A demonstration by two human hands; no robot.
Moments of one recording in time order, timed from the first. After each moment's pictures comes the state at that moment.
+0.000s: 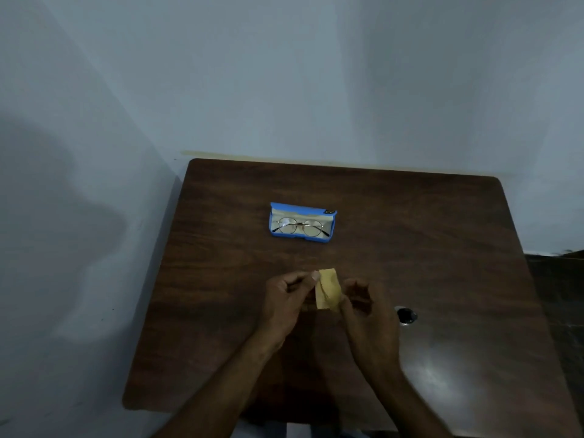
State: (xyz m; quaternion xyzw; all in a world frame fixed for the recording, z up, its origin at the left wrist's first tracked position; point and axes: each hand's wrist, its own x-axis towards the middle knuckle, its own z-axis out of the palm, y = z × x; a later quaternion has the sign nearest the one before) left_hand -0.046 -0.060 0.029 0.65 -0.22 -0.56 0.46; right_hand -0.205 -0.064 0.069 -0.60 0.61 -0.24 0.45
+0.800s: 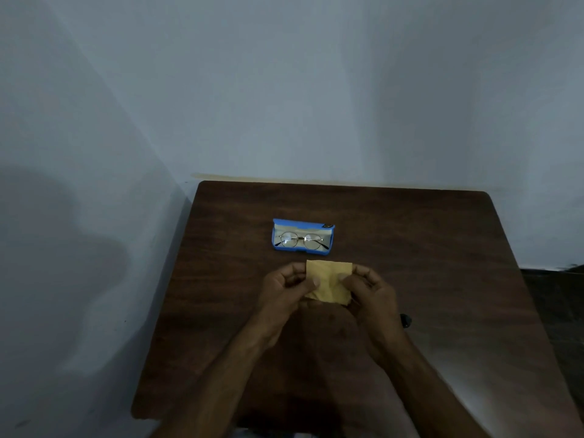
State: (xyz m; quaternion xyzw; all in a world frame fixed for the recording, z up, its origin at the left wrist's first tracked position) left_hand -0.035 -0.064 0.084 0.62 -0.20 -0.61 0.46; right_hand -0.204 -0.098 0.080 -0.29 0.56 -0.38 0.68
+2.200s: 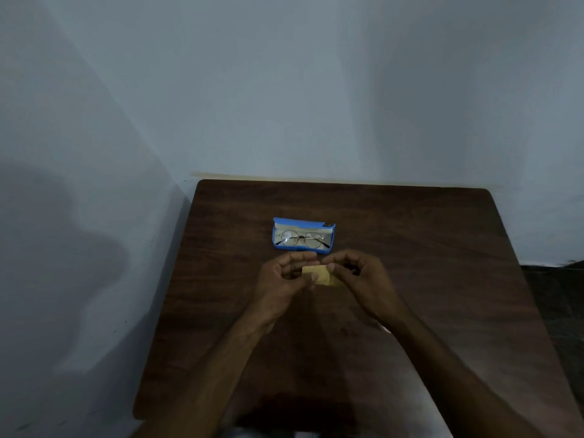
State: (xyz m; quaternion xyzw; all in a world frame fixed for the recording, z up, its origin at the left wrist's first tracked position) left_hand -0.017 -0.079 0.070 0.58 -0.31 -0.58 0.47; right_hand -0.207 -0.140 0.078 -0.65 0.47 -0.25 0.55
